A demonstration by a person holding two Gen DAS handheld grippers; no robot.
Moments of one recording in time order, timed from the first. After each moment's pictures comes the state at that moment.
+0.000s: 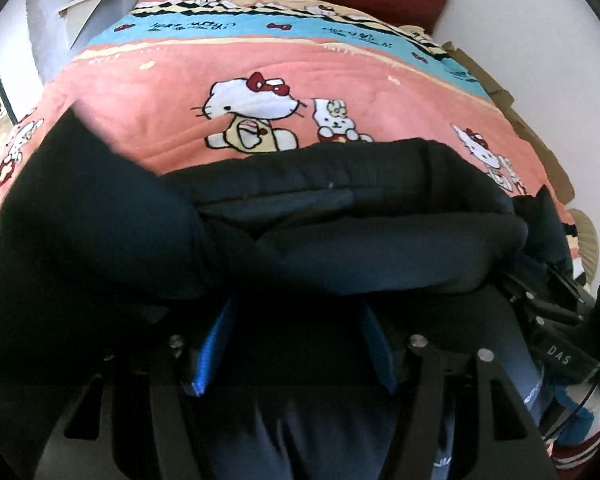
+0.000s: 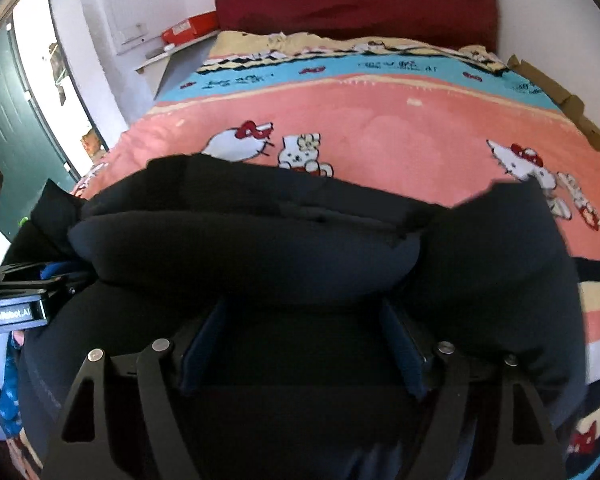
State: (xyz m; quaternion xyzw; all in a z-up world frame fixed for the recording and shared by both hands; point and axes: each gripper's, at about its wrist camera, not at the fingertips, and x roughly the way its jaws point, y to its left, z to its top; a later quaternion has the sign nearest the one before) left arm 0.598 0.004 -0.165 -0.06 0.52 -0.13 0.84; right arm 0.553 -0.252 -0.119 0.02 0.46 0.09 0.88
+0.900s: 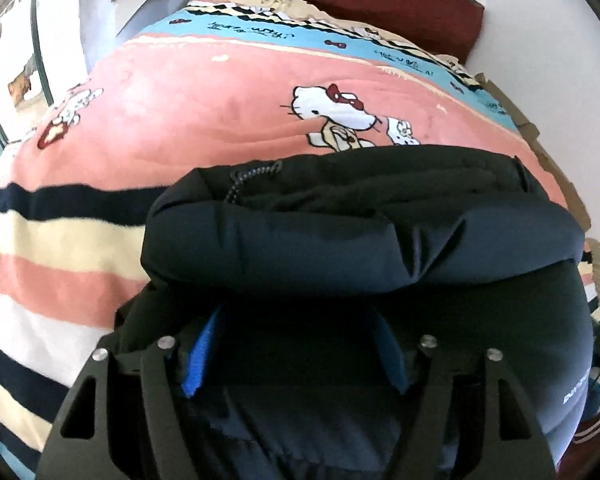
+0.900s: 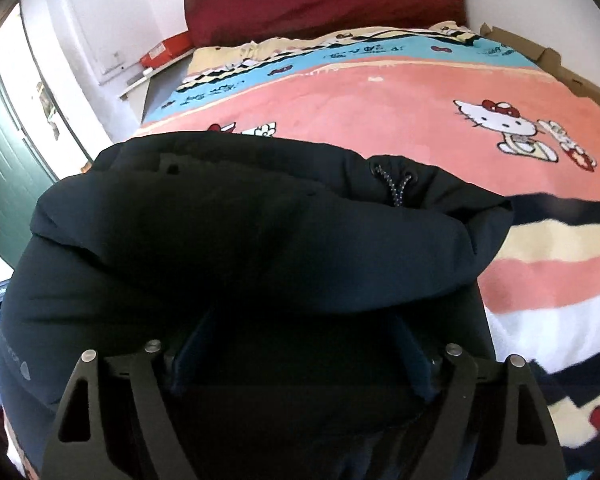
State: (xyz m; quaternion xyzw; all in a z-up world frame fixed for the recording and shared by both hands) left arm 0.573 0.099 -0.185 -0.10 0.50 -0.08 0.86; right arm 0.533 -0.319 -0.152 0.09 0.45 0.08 0.89
